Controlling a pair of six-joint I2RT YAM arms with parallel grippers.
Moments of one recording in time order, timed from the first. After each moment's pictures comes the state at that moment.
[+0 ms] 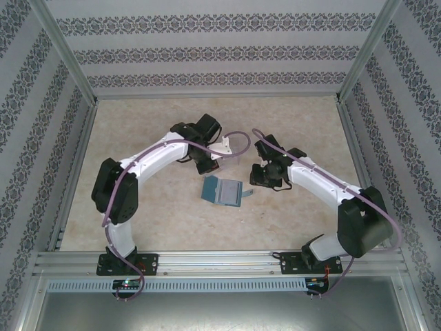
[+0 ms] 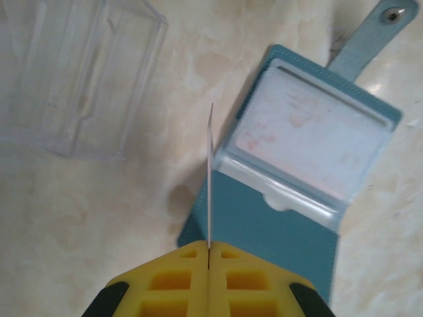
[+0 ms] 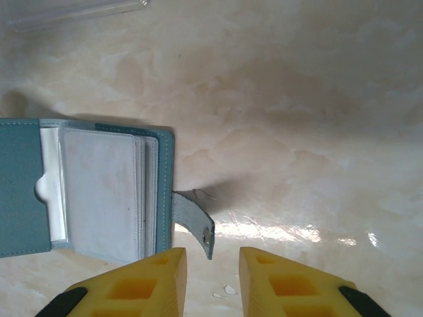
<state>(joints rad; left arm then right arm) -0.60 1.88 1.59 -0.97 0.17 0.57 0.48 1.44 0.98 -0.77 -0.12 0.61</state>
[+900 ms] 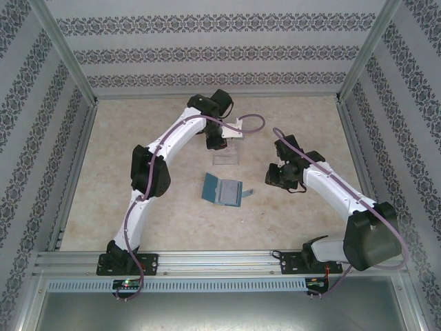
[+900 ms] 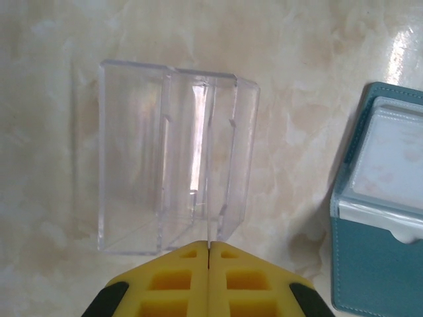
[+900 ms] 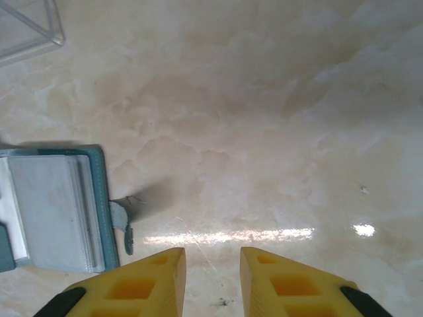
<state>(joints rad) -0.54 2.37 2.39 -1.34 0.16 0.85 0.32 1.33 0.91 -0.81 -0.12 0.58</state>
